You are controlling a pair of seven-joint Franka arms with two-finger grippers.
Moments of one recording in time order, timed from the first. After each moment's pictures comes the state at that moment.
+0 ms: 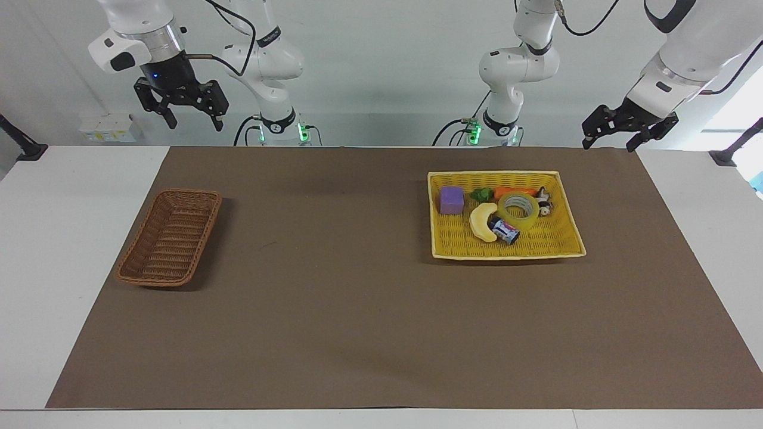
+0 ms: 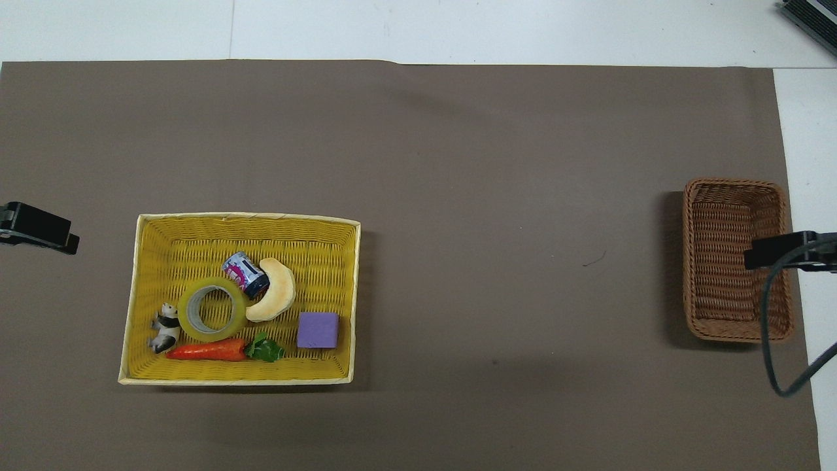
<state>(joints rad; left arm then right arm) 0.08 0.02 -0.11 -1.47 -0.02 1.35 0.08 -0.01 -0.15 0.01 -1.63 -0.01 1.47 0.06</state>
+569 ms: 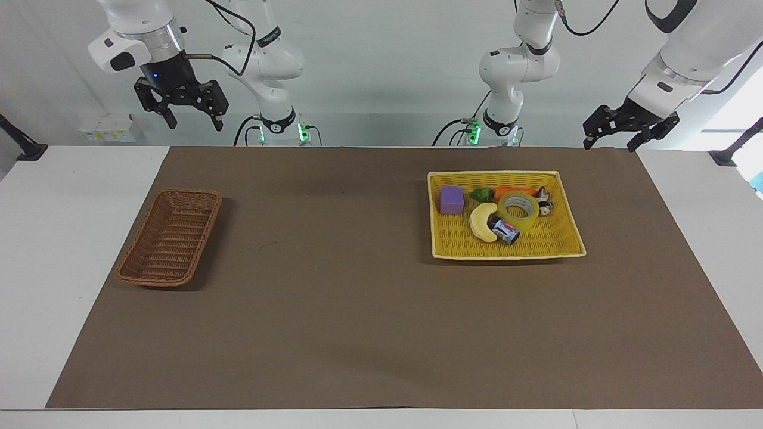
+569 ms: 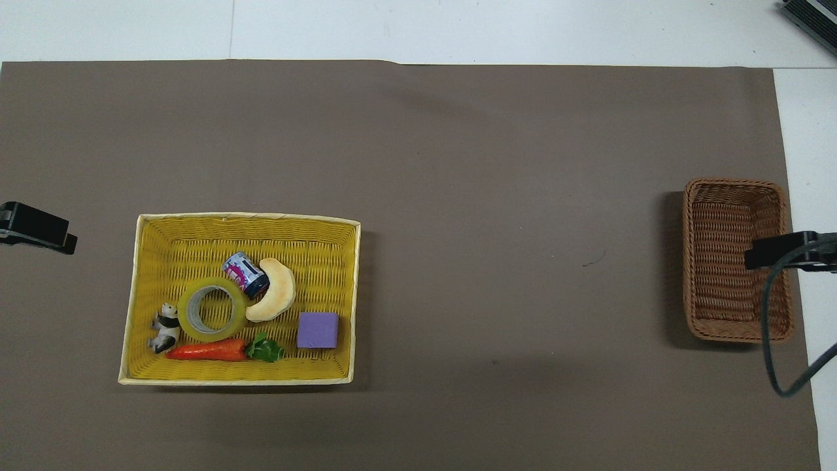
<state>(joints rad) 0.08 0.02 -0.11 -1.47 -0.02 1.35 0.08 -0.02 -0.15 0.01 -1.63 -0.01 1.47 0.06</state>
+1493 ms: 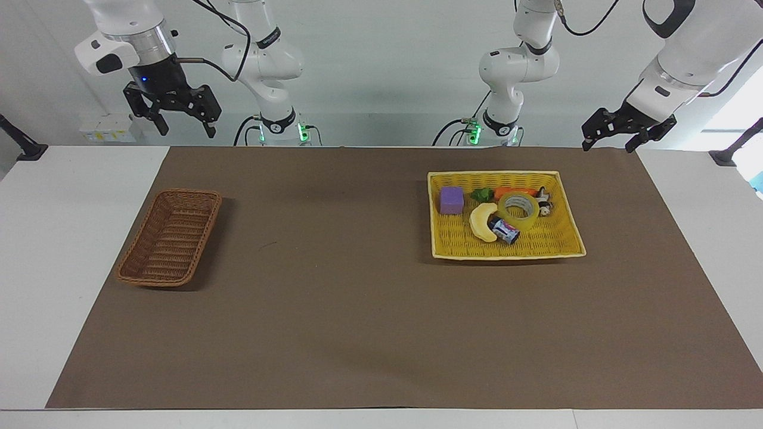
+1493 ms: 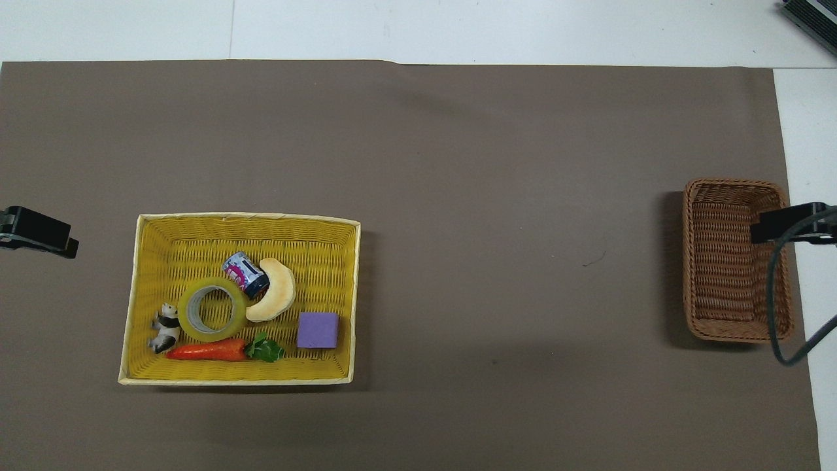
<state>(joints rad) 0.09 -0.01 -0.10 -1.54 -0.02 1.39 0.07 -0.03 -0.09 0.01 -1.55 -0.01 1.49 0.06</state>
